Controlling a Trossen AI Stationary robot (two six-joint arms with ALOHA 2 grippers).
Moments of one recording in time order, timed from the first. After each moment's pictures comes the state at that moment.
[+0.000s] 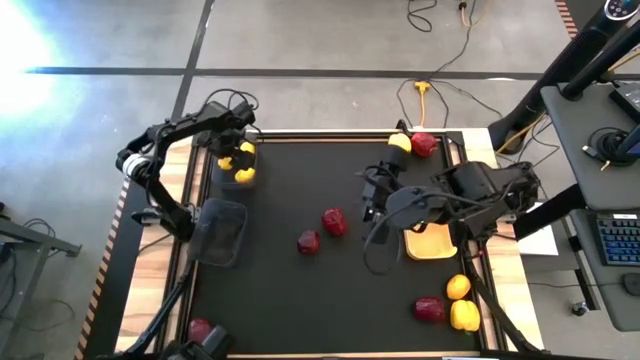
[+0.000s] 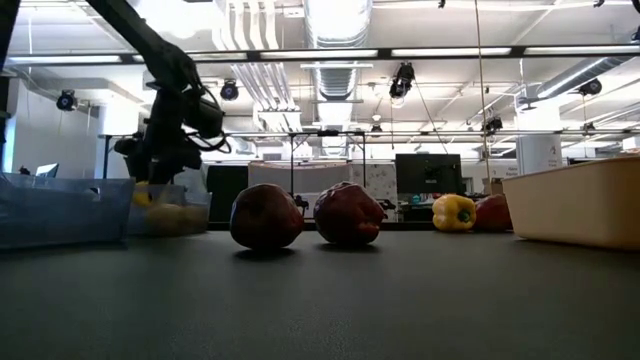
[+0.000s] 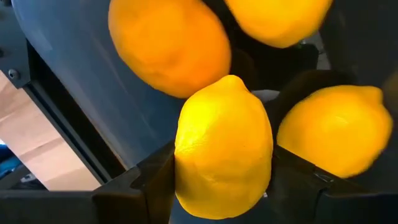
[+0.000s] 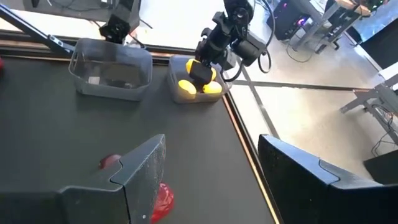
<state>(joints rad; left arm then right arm) 0.96 1.66 1.15 -1.14 -0.20 -0.17 0.35 1.73 2.27 -1.27 0.71 0.13</state>
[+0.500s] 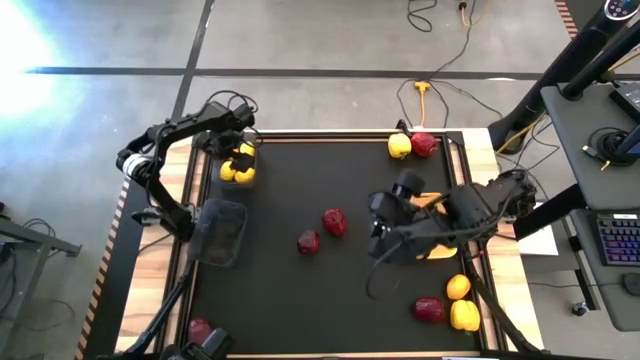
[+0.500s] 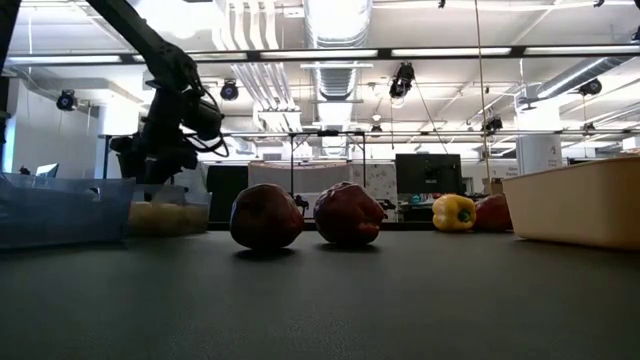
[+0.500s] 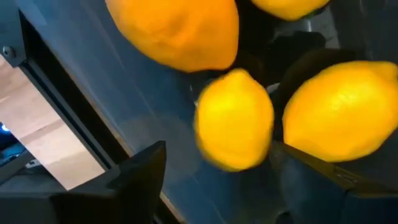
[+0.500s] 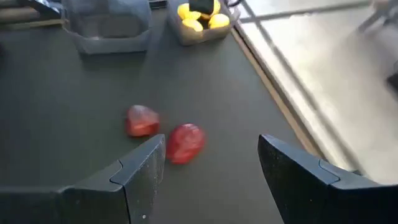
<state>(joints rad) 0.96 1.66 1.15 -1.20 -0.20 -0.18 0.45 1.78 2.25 -1.57 0.70 0.65</state>
